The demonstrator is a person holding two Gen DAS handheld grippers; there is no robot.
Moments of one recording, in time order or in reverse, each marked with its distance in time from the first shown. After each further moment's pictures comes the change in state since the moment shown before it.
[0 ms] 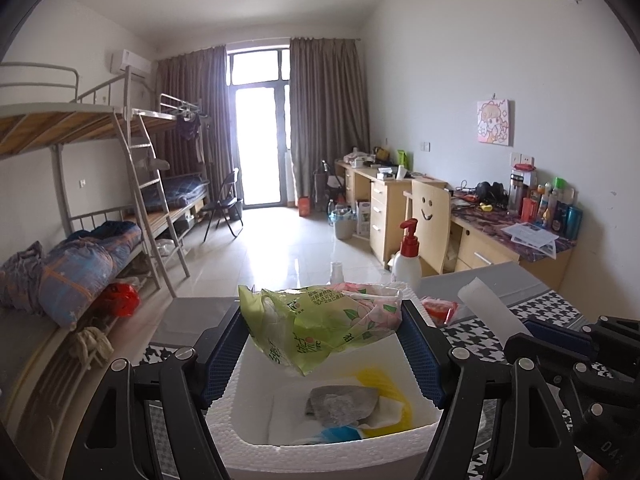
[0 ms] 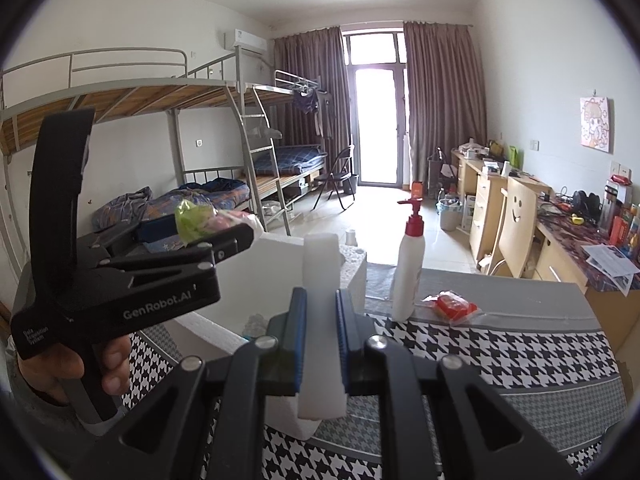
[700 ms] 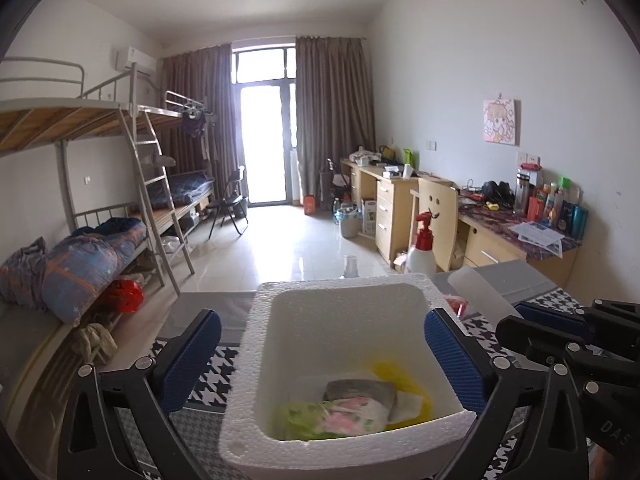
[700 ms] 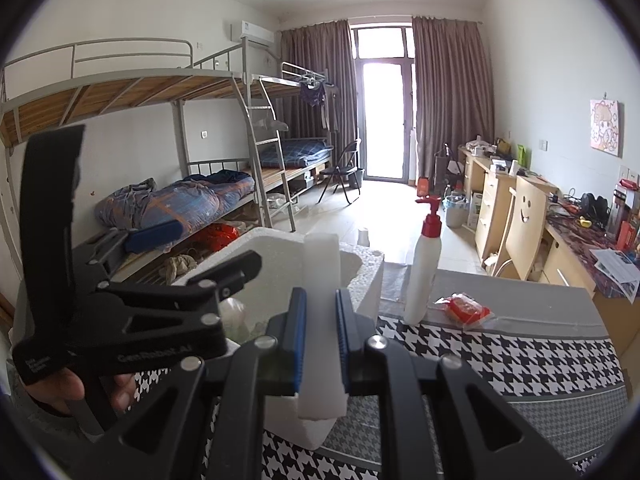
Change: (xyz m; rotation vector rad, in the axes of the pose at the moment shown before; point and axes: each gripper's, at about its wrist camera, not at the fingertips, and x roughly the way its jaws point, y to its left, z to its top) left arm 0.002 0.016 -0.008 -0.011 0.000 0.018; right arm 0.016 0.010 0.005 -0.020 0.028 0.012
